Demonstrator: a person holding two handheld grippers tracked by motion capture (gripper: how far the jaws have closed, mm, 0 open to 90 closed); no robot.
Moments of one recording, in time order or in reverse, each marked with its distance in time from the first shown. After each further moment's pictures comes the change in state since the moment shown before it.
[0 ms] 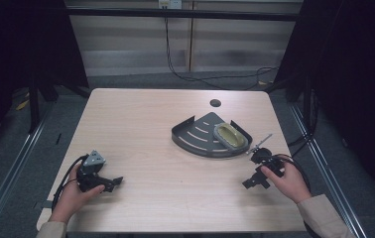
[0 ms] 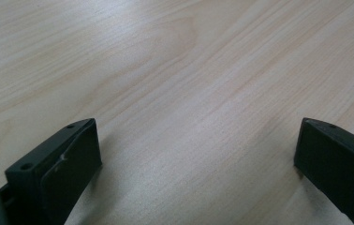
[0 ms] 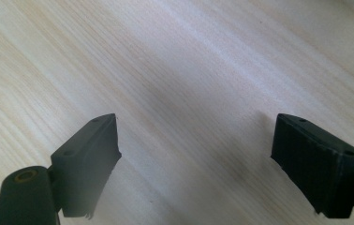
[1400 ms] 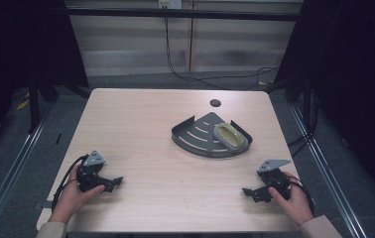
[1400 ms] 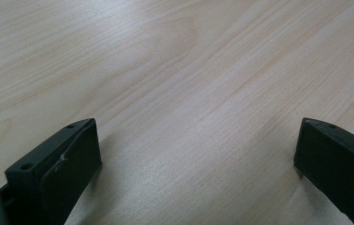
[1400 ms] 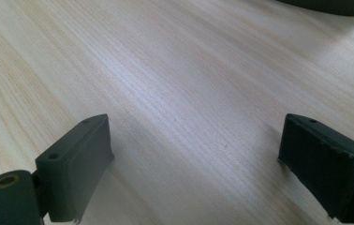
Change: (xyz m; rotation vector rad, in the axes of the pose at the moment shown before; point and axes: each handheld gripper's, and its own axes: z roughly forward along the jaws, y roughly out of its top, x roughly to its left) left arm -0.001 0.000 0.000 0.003 0.002 -0.002; right arm 0.011 -0.060 0.024 -0.418 -0.105 -0.085
